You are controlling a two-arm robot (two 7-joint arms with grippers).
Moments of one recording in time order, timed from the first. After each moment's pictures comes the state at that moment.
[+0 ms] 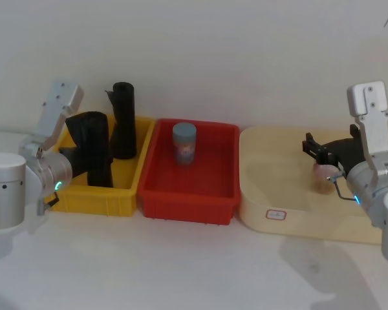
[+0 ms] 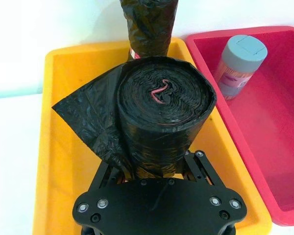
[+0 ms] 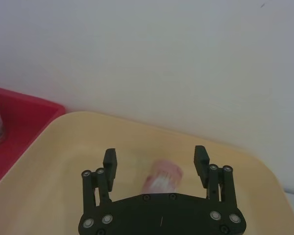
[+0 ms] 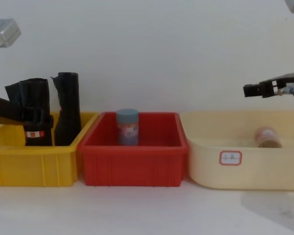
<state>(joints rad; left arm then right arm) -0.51 0.30 0.23 -1.41 -0.37 0.65 -0.10 0.45 0.13 -0.23 -1.46 -0.04 0.46 0.01</state>
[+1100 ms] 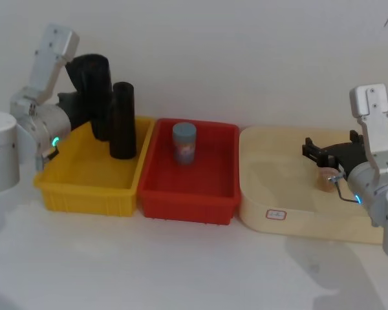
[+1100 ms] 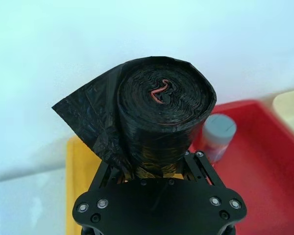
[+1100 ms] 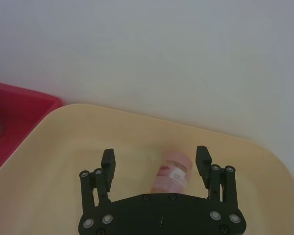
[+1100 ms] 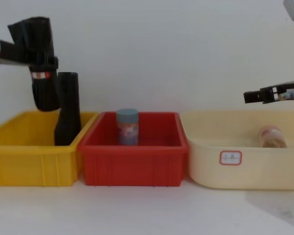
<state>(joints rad) -0.59 0.31 0.22 -1.44 -0.34 0.55 -0.15 0.48 0.13 -0.21 -1.40 -0.02 0.47 0.04</state>
